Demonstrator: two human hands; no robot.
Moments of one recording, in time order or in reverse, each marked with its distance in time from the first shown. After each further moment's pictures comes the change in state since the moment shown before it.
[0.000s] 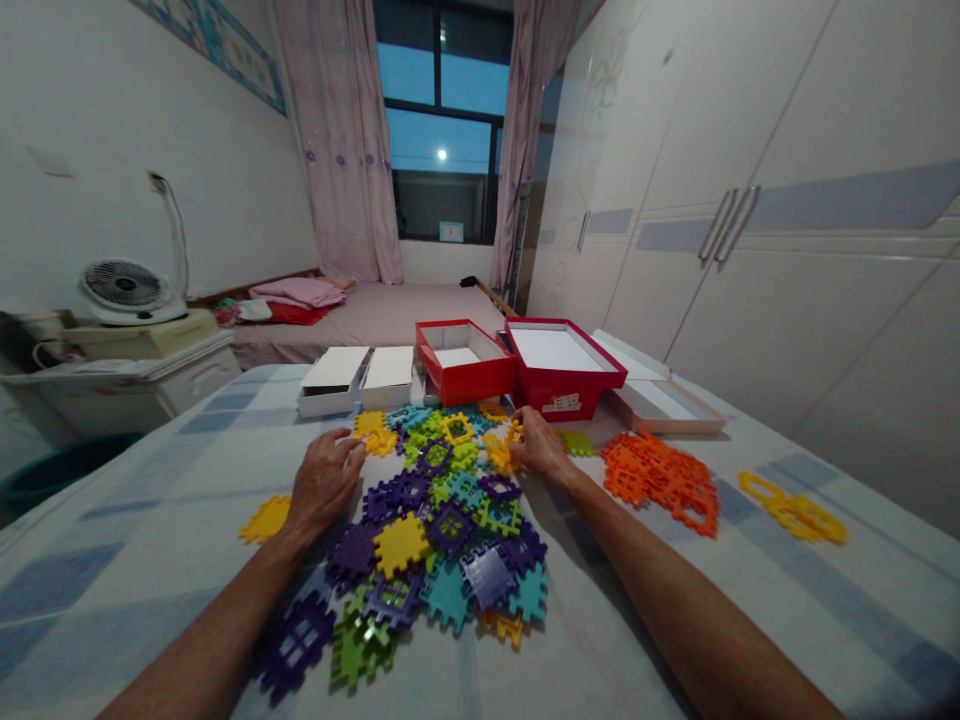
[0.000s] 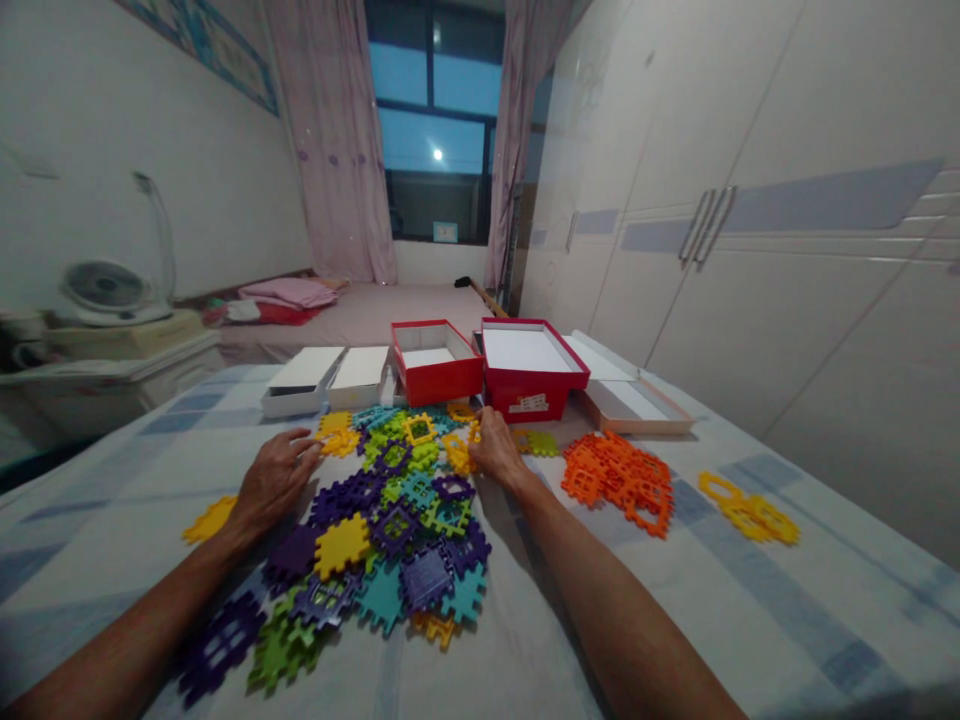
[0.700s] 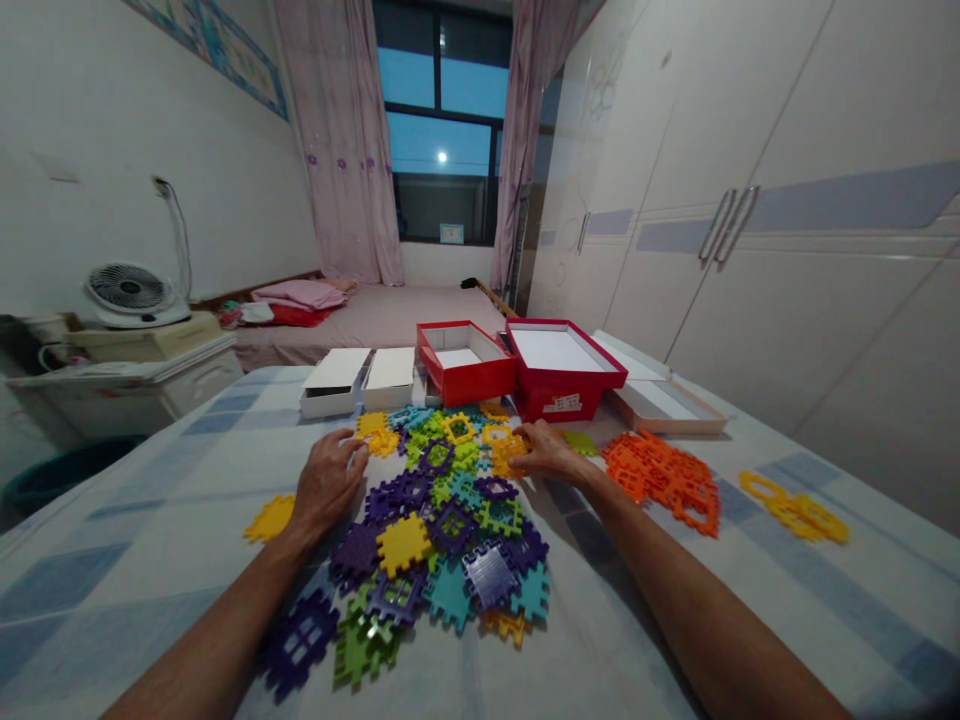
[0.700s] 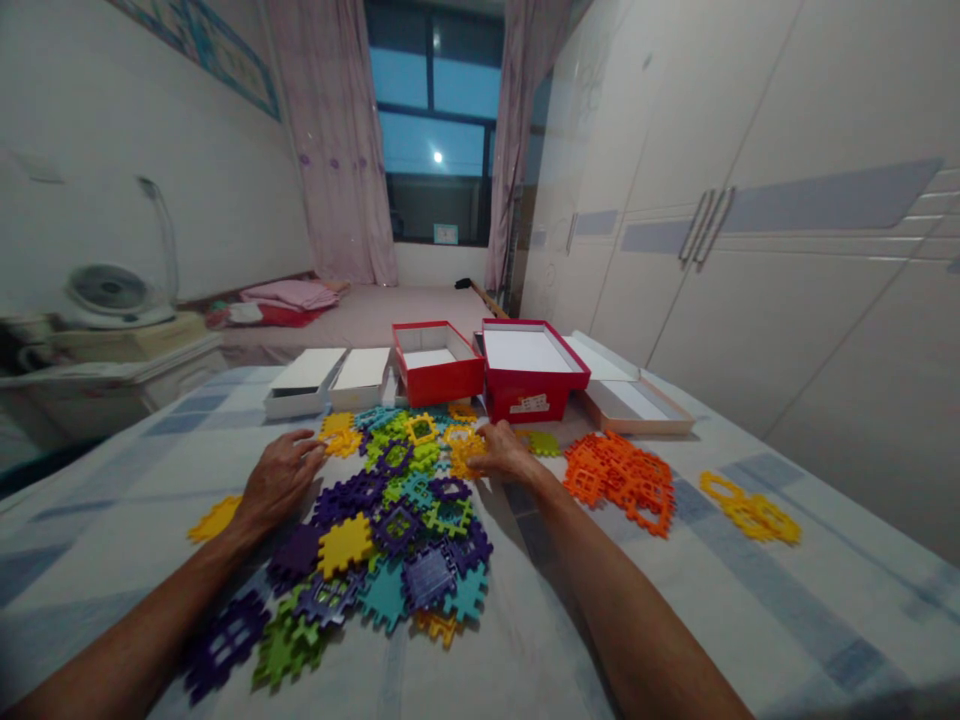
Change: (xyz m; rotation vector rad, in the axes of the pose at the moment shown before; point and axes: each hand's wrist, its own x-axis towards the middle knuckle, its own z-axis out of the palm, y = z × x) left_hand 0.000 -0.005 0.005 0.031 0.022 0.037; right_hand -0.005 0.006 -0.012 -0.019 -0.293 0.000
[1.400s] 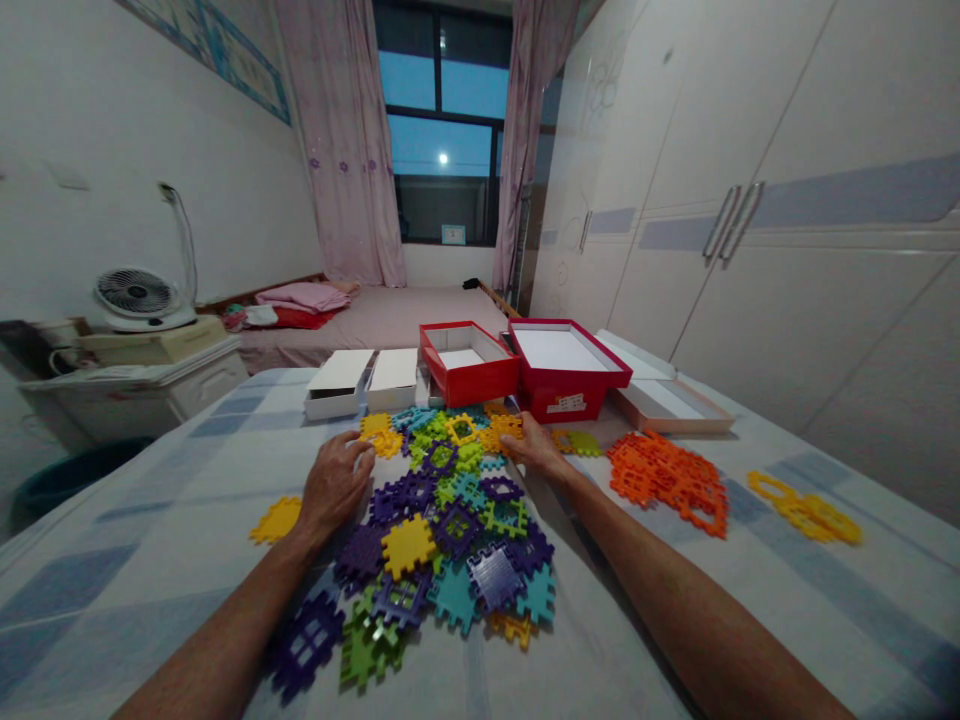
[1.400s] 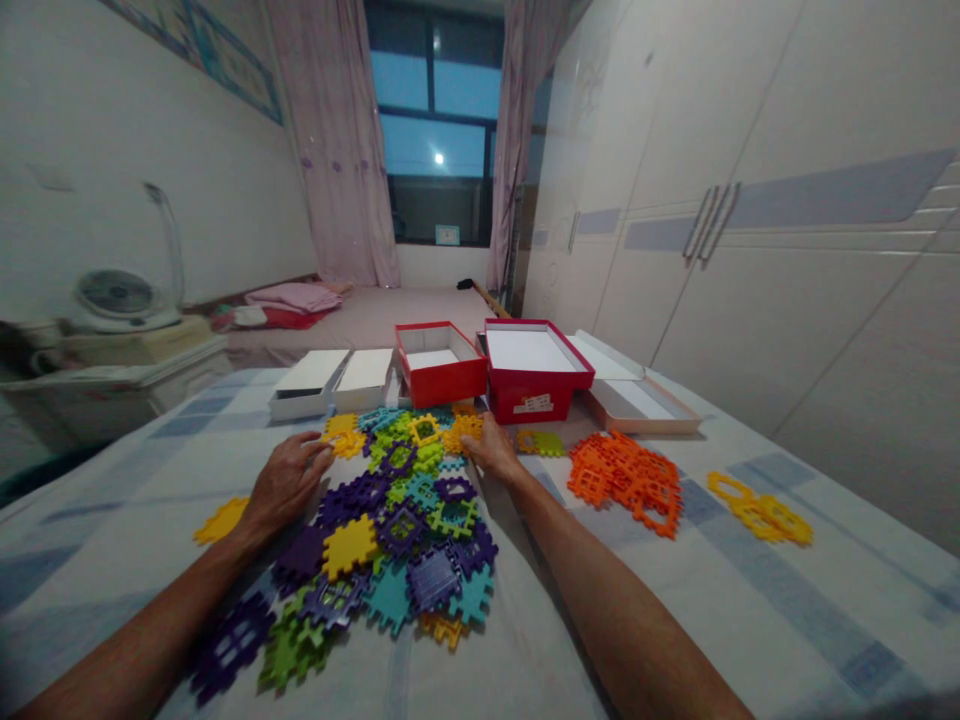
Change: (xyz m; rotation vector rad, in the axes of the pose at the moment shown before) left_hand 0.000 0.005 -0.002 -0.020 -0.045 -0.011; right_hand 0.024 -0.004 0.031 0.319 0.272 0.063
